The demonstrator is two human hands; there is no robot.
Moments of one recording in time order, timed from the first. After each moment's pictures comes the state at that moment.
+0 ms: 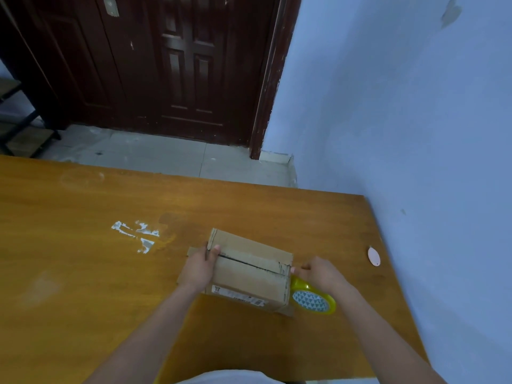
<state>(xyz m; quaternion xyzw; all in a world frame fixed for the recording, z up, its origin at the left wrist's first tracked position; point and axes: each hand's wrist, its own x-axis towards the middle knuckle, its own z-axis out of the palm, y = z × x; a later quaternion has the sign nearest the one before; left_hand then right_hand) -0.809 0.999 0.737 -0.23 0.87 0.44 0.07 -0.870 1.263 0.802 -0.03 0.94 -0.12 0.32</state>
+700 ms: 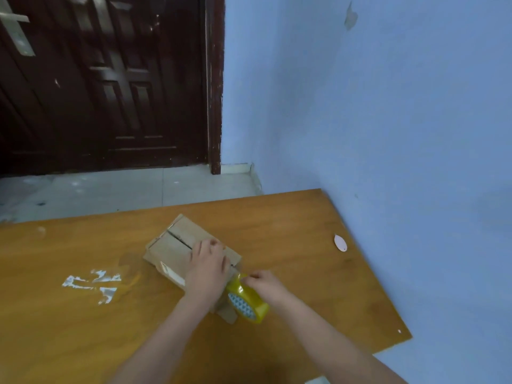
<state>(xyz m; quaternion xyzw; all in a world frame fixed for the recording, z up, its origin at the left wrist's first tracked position) -0.843 1.063 0.792 0.00 0.98 0.20 -0.05 -0.843 1.215 0.773 0.07 0.82 -0.49 0.28</state>
